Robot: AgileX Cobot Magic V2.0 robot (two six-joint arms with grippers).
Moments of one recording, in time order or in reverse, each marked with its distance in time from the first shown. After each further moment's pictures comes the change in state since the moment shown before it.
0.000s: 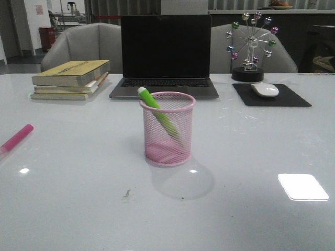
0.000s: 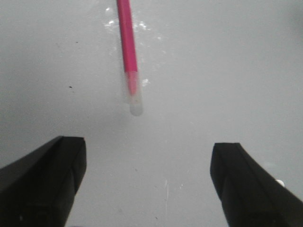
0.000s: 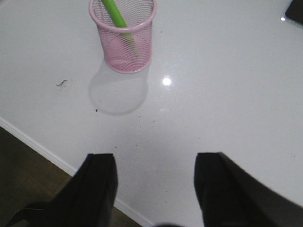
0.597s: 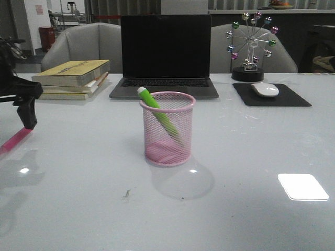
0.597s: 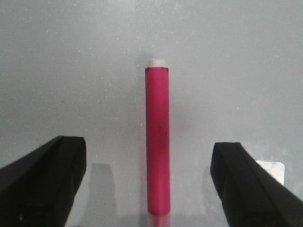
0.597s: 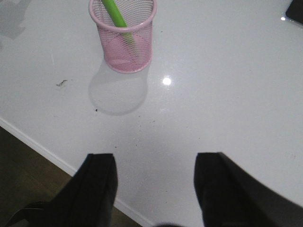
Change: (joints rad) left arm 0.052 0.609 -0.446 0.002 -0.009 -0.002; right arm 0.000 0.000 0.000 0.000 0.000 0.000
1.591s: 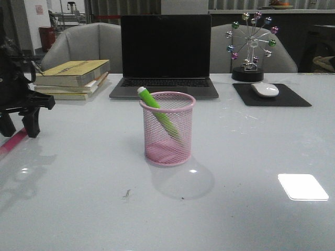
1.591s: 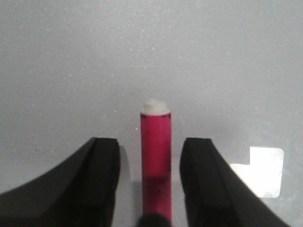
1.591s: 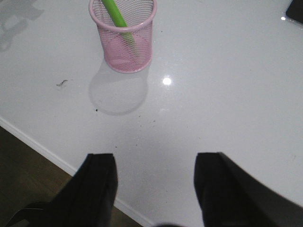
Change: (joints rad) left arm 0.000 0.155 -0.164 -0.002 0.080 0.000; right arm 0.000 0.000 0.000 0.001 0.000 0.000
